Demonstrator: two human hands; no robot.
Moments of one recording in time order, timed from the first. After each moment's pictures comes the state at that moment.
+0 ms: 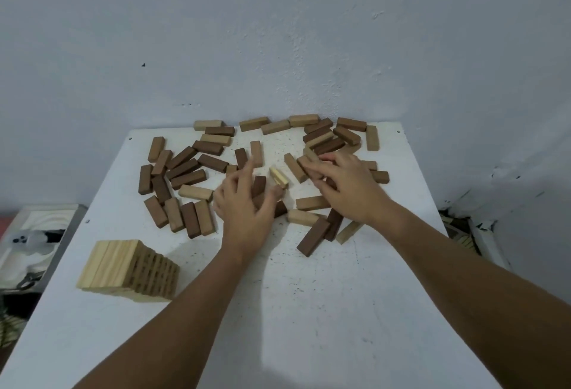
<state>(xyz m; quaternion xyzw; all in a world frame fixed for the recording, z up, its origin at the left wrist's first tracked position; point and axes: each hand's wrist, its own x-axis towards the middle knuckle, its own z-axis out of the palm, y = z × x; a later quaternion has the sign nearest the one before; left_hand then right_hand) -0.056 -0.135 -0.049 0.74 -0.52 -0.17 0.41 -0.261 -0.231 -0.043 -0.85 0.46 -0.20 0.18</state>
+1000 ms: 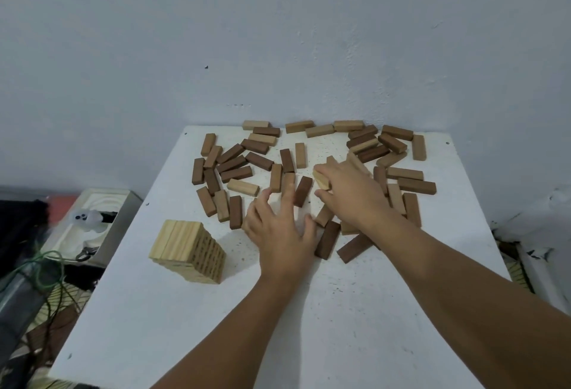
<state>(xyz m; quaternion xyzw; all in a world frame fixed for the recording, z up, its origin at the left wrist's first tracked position) -0.070 -0.089 -0.059 0.81 -0.49 -0.04 0.33 -0.184 -0.207 -0.016 -0.87 0.47 -0.10 0.13</state>
